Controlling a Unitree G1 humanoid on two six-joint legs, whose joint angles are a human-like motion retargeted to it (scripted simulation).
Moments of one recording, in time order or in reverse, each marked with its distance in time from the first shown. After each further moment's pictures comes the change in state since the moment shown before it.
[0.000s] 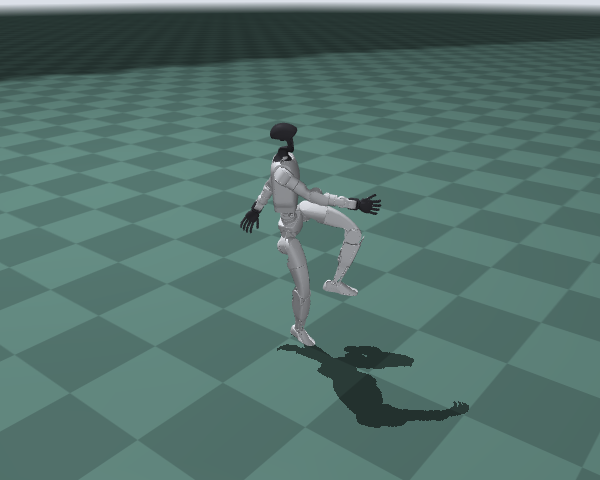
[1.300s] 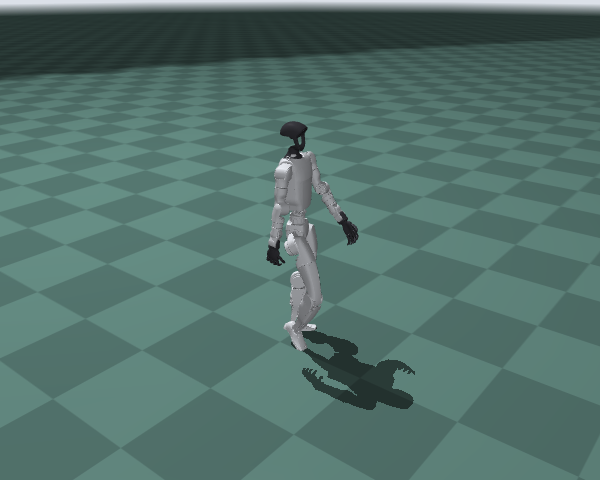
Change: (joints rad) left arm -0.909 -0.241 -0.326 -0.318 -0.179 -0.156 0.029; right arm 1.032 -0.057 -0.192 0.506 -0.144 0.115 0.070; waist -0.576 0.467 -0.222; left_leg 1.135 -0.189 -0.553 -1.459 -0.077 -0.222; right_leg -0.074 0.163 -0.301 0.557 0.285 -0.012
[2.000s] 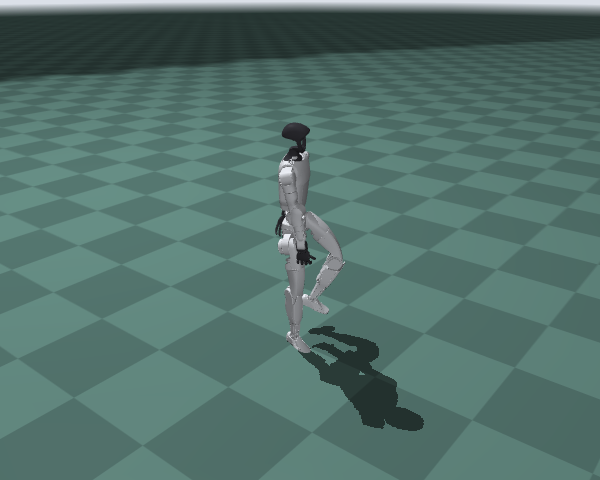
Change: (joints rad) left arm 0.635 0.142 0.434 0.318 -0.082 0.109 0.097; right arm -0.375 0.109 0.262 0.015 0.167 -0.022 -0.034; waist 0.262 -0.142 0.069; left_leg -0.679 0.154 0.099 1.048 0.244 0.065; right_leg 0.293 0.111 0.019 -0.924 -0.093 0.143
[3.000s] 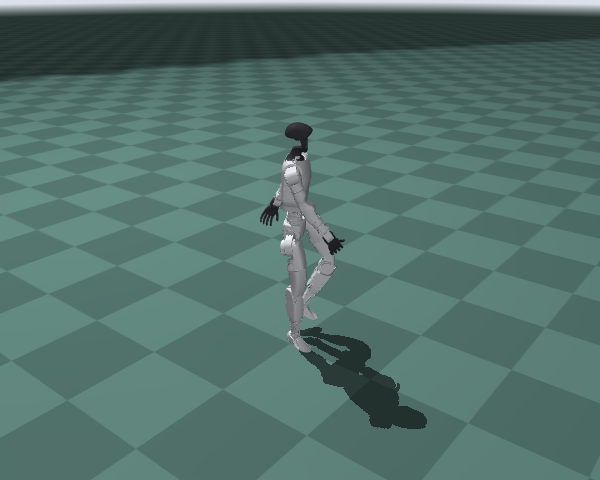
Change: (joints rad) left arm 0.152 0.183 -0.092 0.000 0.130 0.029 0.022; right arm -0.139 0.055 0.111 -0.353 -0.127 -0.076 0.218; waist 0.013 -0.002 0.009; left_leg 0.115 -0.093 -0.016 -0.098 0.029 -0.074; right_leg 0.055 0.040 -0.116 -0.052 0.005 -0.007
